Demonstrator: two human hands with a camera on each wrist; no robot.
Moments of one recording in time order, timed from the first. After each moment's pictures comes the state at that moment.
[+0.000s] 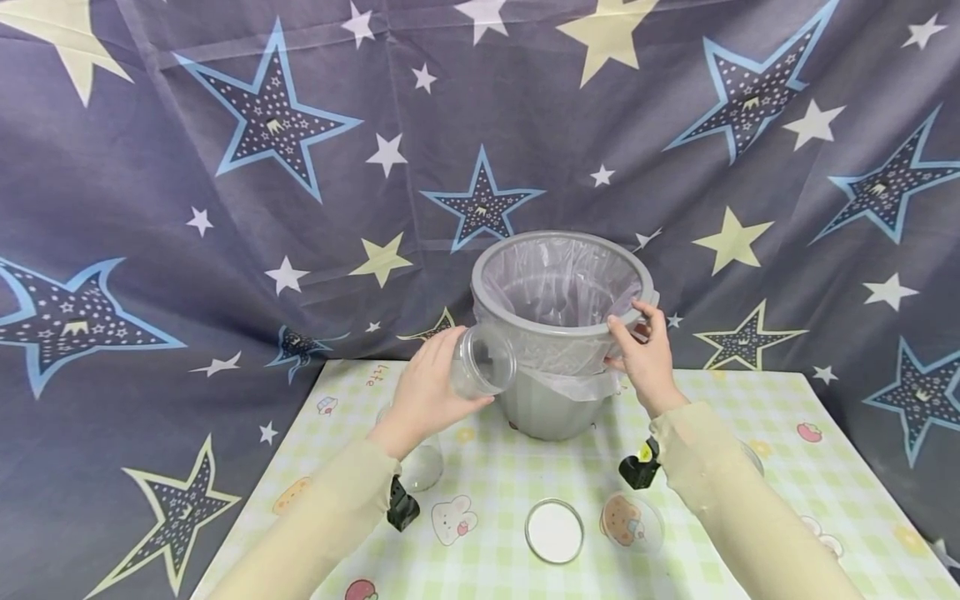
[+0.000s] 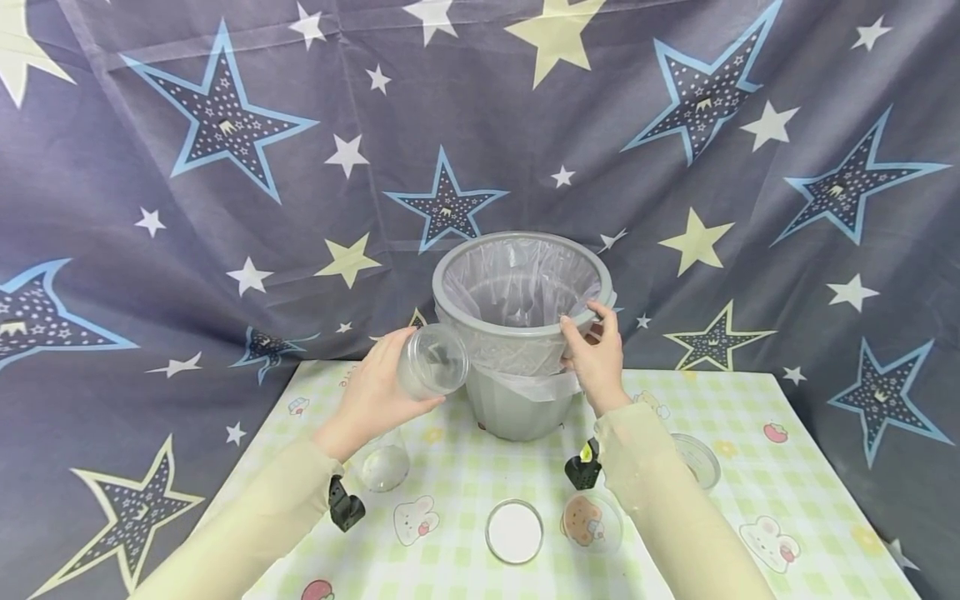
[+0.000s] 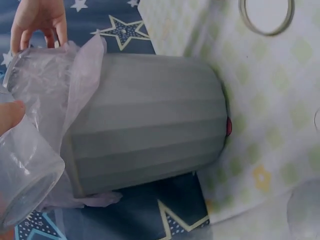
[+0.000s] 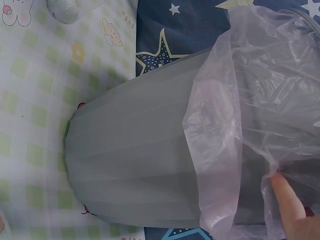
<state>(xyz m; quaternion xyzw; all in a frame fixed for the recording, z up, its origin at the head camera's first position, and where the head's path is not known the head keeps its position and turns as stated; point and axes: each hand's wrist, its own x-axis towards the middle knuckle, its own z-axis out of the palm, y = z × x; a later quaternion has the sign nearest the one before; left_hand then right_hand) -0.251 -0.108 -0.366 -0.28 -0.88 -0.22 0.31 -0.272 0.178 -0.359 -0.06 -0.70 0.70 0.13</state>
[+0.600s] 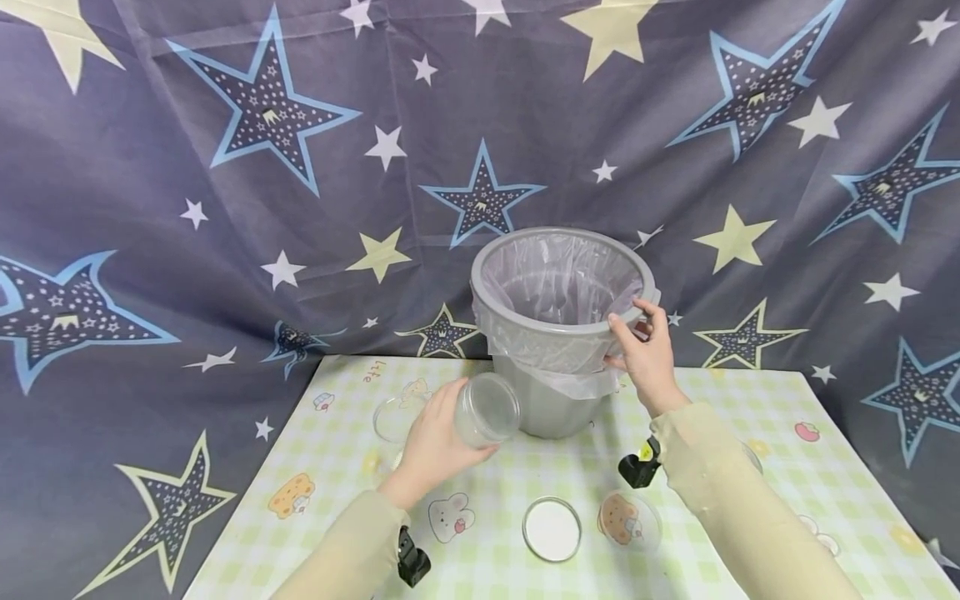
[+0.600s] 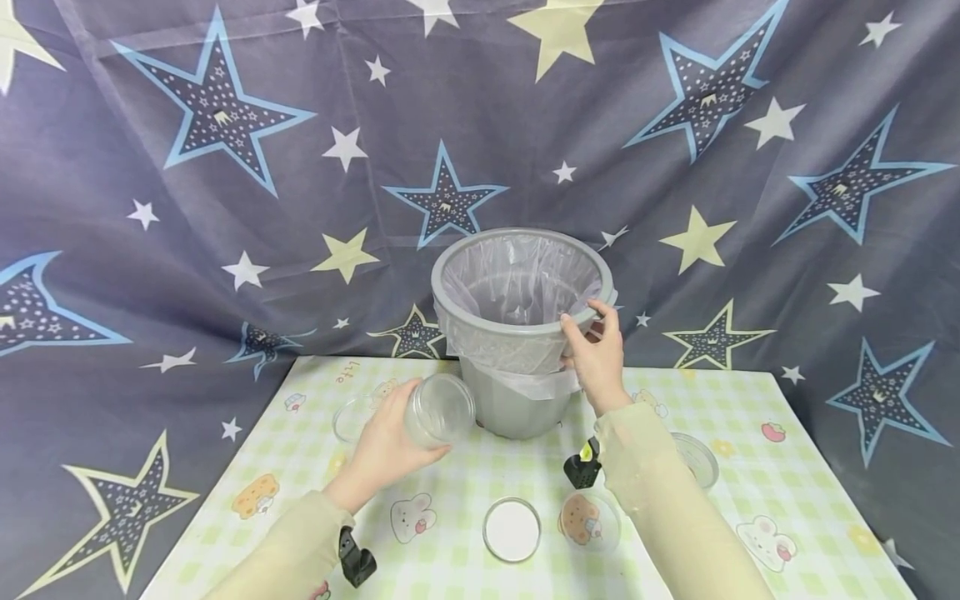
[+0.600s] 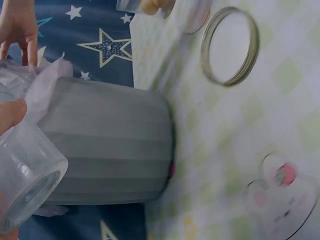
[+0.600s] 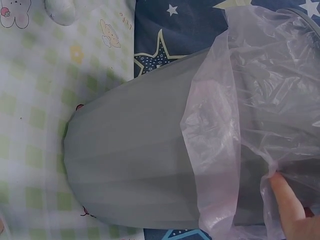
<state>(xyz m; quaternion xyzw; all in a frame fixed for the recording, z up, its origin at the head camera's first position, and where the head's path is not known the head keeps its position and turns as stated) -0.225 -0.102 -0.437 -0.21 -0.90 -0.30 0.23 -0.272 0.178 -0.359 -0.06 -0.70 0.70 0.13</state>
